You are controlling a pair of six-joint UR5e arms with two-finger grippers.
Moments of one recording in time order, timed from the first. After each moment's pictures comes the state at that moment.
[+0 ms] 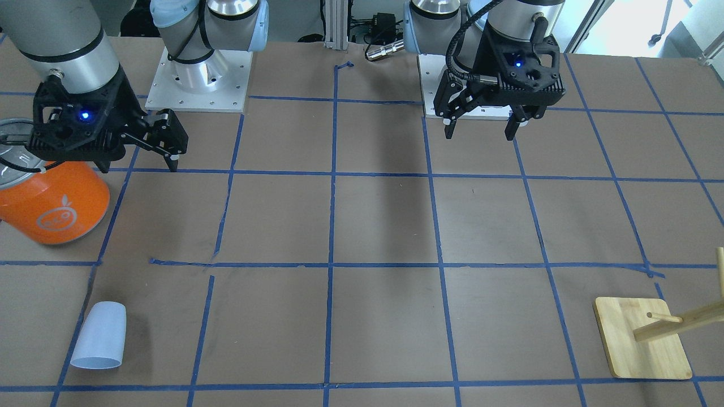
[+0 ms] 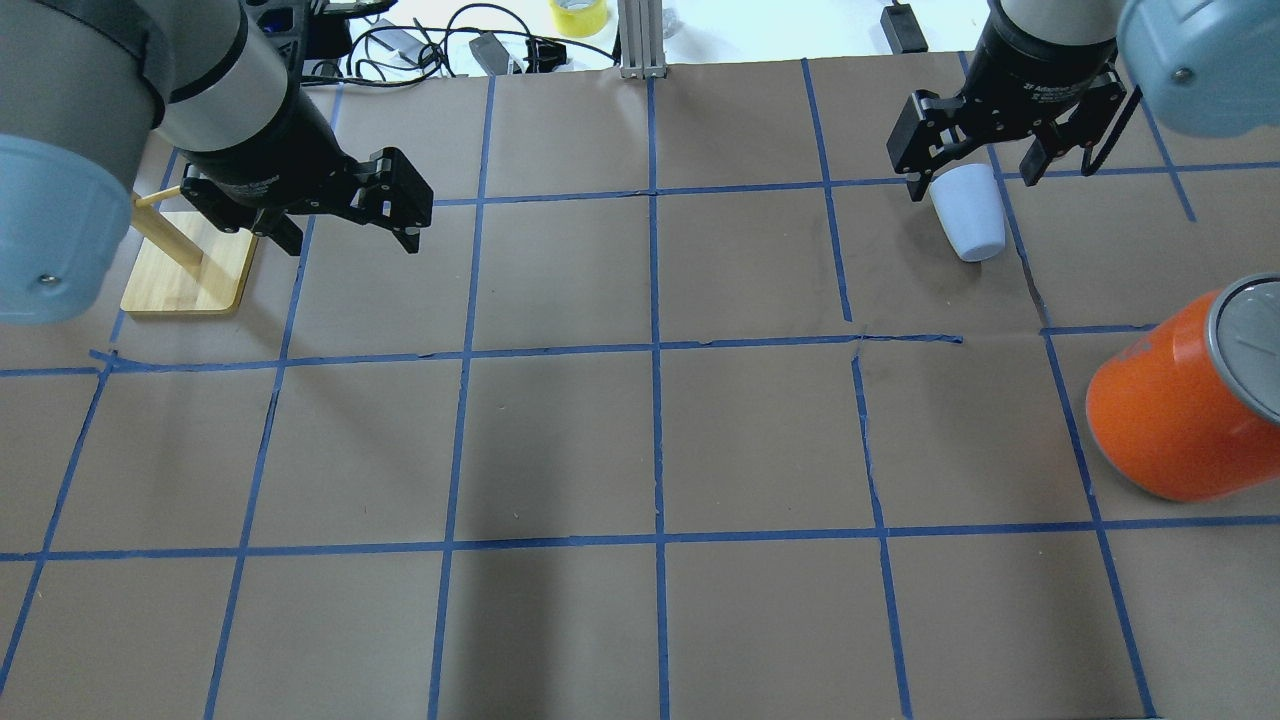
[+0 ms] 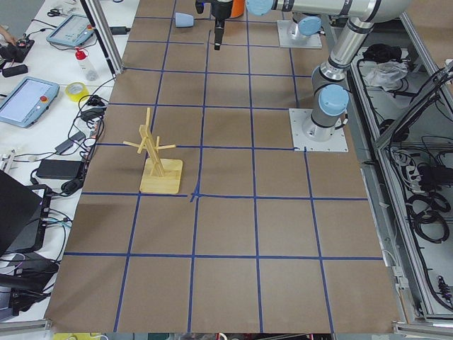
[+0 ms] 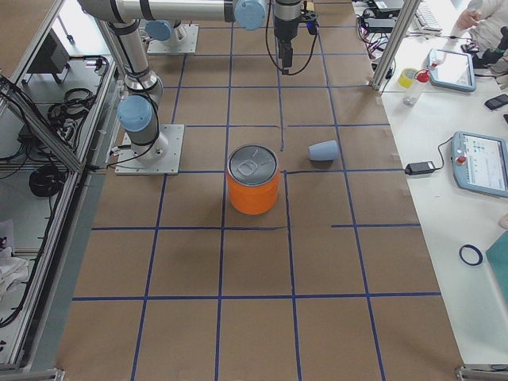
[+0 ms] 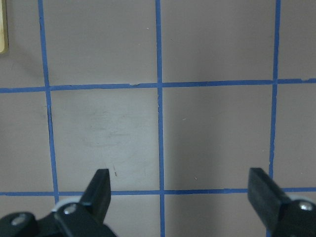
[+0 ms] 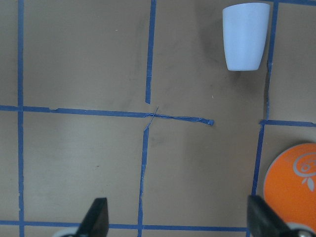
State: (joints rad) left arm -1.63 -1.49 -1.63 -1.47 1.60 -0.05; right arm 1.53 -1.51 1.52 -1.62 -1.62 -0.10
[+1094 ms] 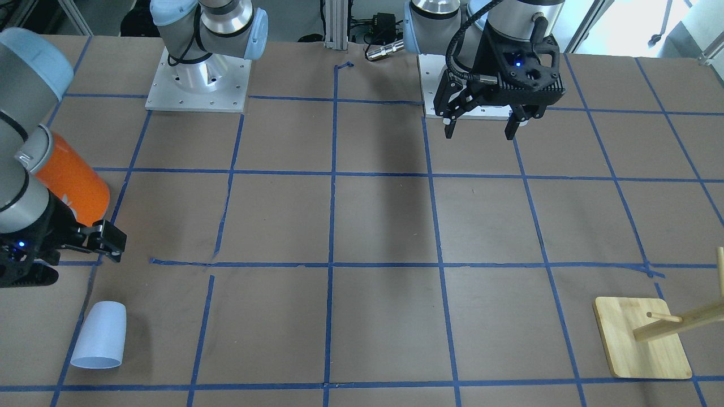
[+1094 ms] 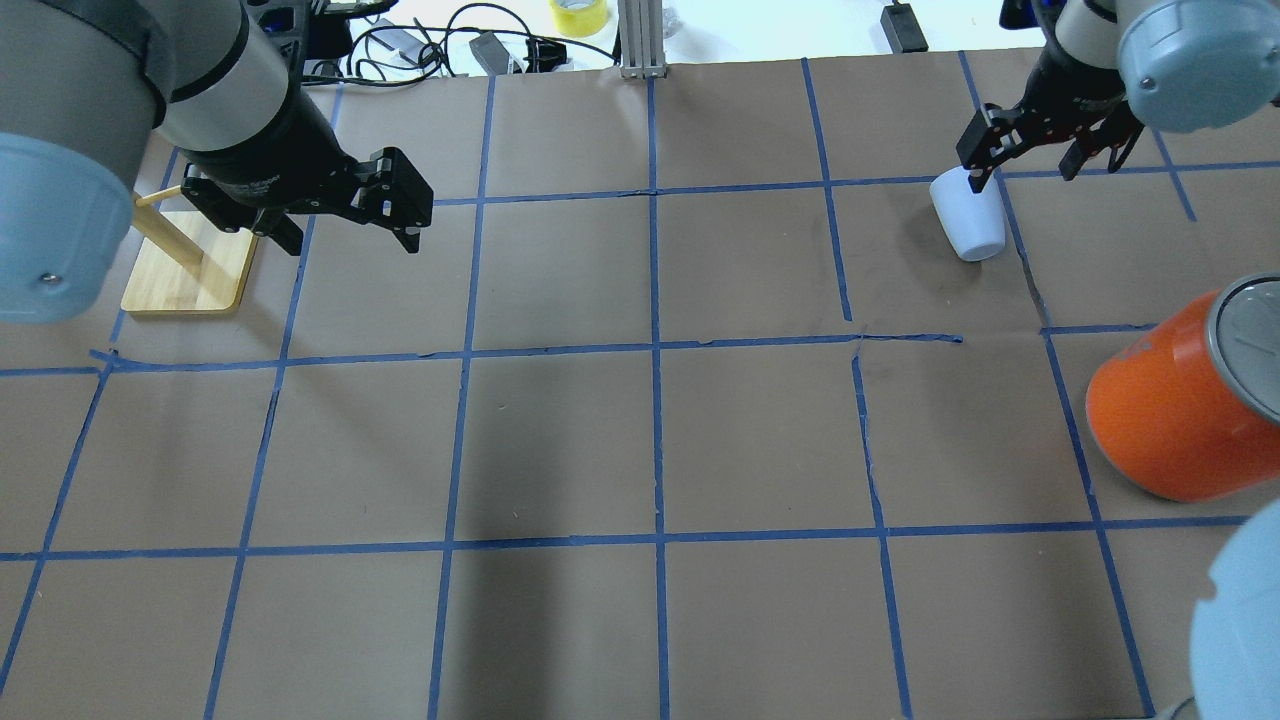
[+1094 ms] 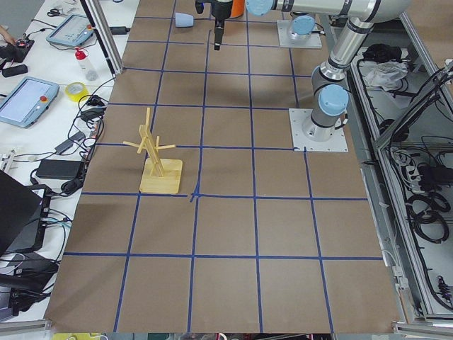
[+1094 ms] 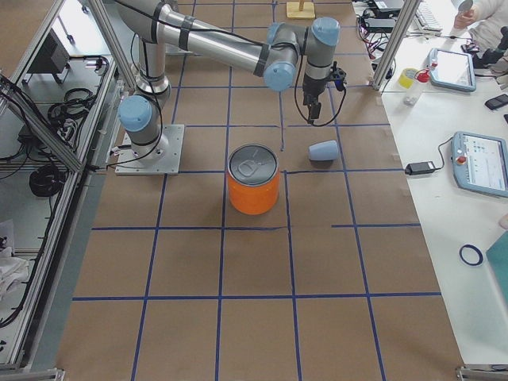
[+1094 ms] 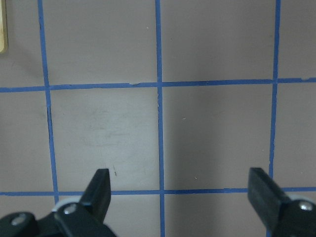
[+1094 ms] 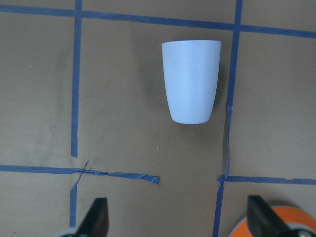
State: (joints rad) left arm -1.63 -1.49 -1.63 -1.47 1.60 -0.05; right arm 1.36 -1.23 1.52 -1.86 -1.61 -0.28
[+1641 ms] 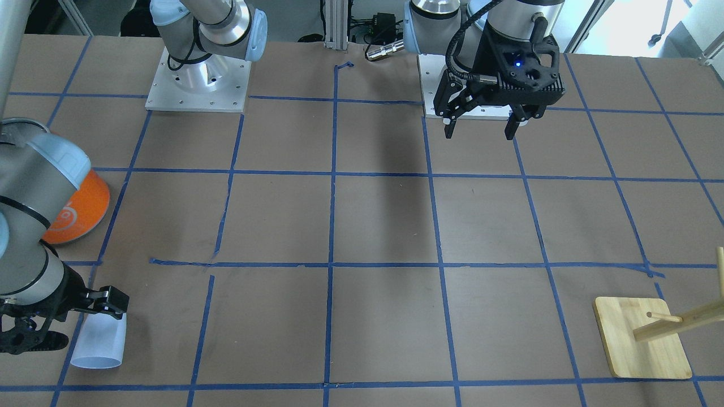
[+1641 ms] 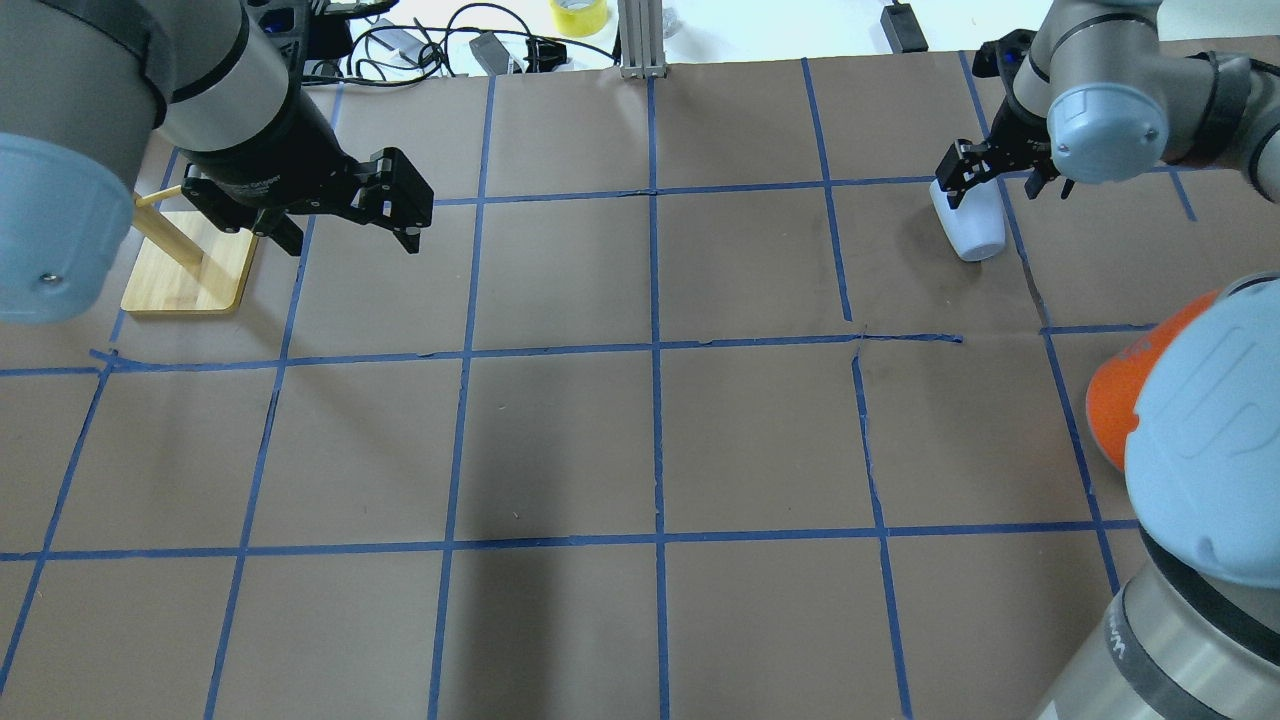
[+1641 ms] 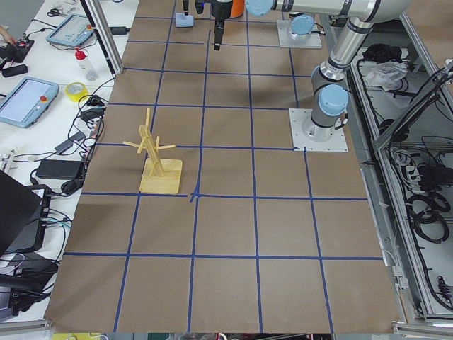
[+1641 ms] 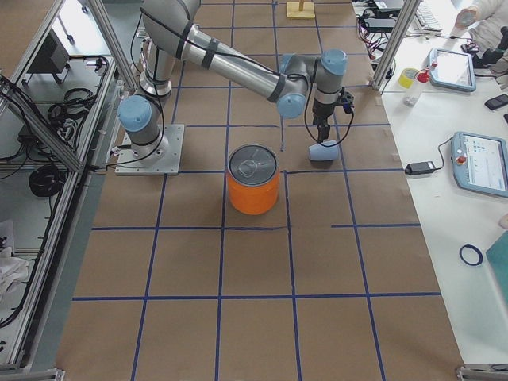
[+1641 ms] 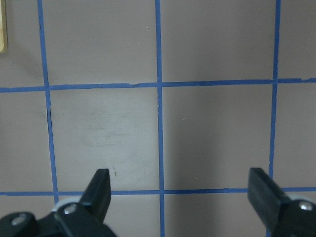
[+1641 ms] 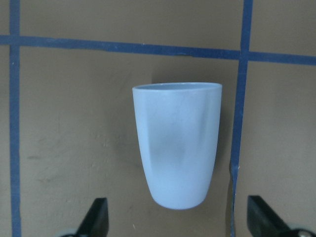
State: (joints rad) left arm -1.63 -1.49 -1.63 -1.47 1.60 -0.05; right arm 1.34 -1.03 1.52 -2.11 -1.61 -0.29
